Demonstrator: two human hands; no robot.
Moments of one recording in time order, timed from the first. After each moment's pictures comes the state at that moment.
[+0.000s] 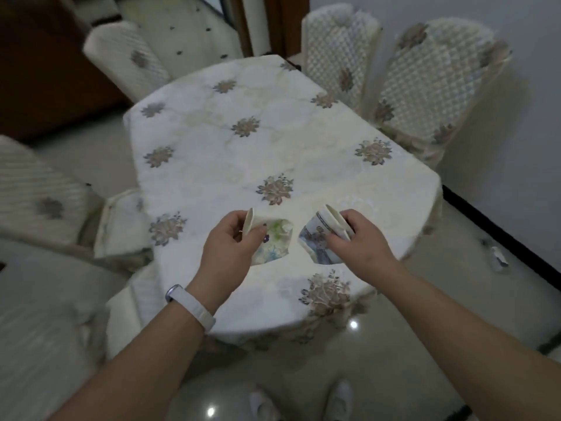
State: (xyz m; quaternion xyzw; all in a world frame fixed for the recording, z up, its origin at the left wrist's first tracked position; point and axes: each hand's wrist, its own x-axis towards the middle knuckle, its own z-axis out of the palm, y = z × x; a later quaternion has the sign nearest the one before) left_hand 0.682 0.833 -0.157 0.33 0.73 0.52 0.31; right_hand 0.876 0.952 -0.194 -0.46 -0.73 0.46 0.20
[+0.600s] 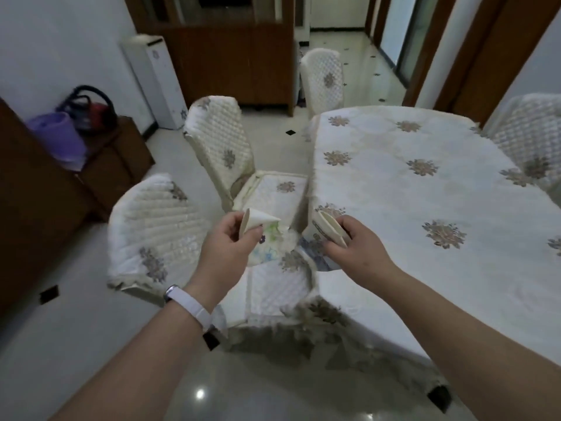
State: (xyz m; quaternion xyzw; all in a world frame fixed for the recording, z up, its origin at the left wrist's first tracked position) left_hand 0.507 0.502 -0.124 0.16 0.74 0.64 0.12; right_hand 0.615 0.710 -0.131 -0.21 -0.87 0.43 0.11
